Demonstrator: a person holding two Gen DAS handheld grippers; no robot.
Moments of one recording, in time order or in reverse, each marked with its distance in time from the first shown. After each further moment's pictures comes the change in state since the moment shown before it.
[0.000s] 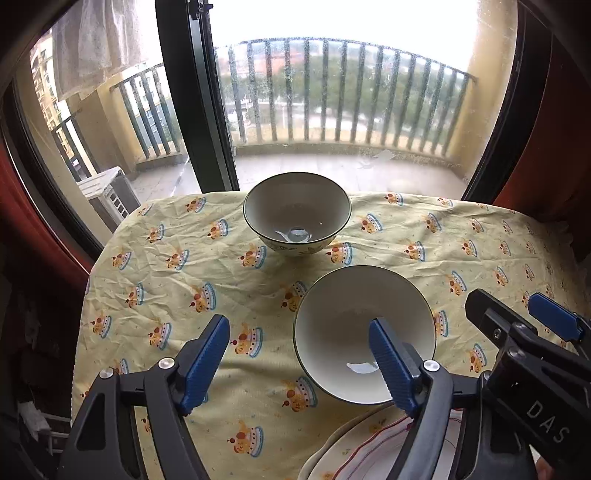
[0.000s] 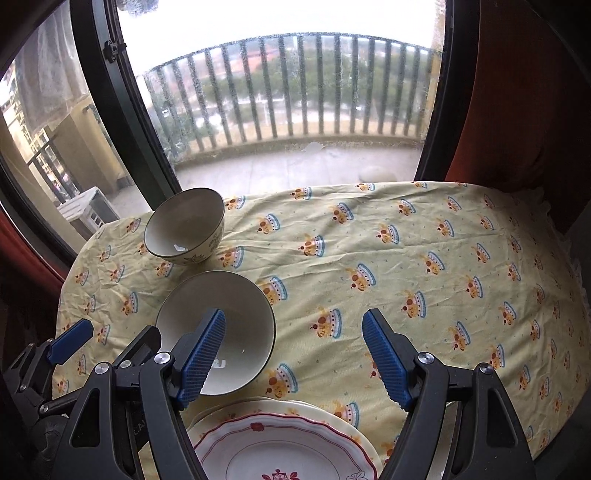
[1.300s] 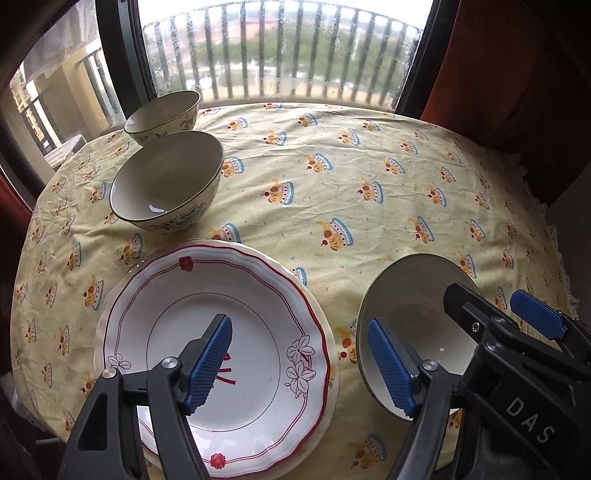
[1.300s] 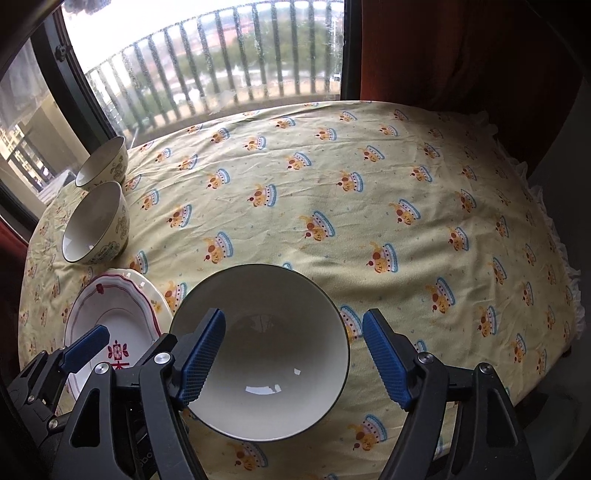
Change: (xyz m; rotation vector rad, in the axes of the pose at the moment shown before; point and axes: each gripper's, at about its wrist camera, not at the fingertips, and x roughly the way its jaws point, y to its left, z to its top) left arm -0.032 -0.161 -0.115 0.013 0.165 -0.113; right arm -0.037 -0.176 -0.109 0.049 0.133 -0.059
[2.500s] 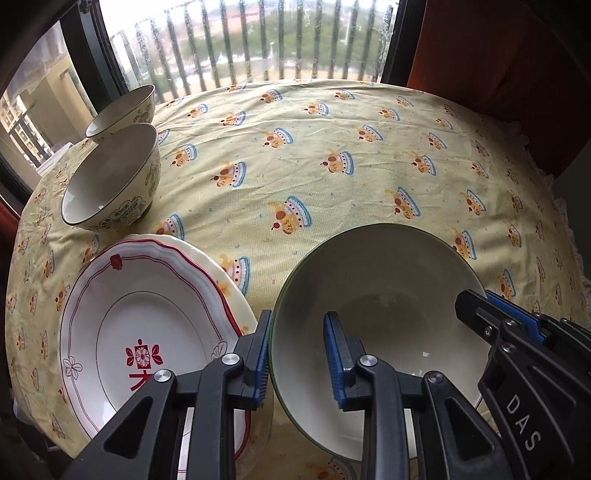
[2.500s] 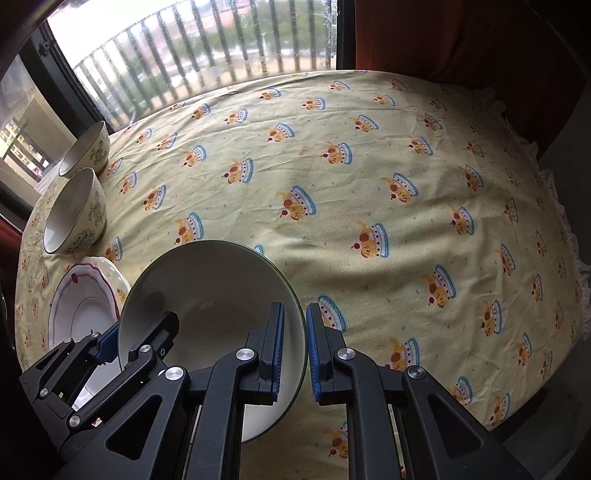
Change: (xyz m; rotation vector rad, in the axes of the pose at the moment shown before) left arm 0.038 -0.059 -0.008 0.065 0.058 0.029; right arm 0.033 -0.033 0.001 0.003 0.106 0.020
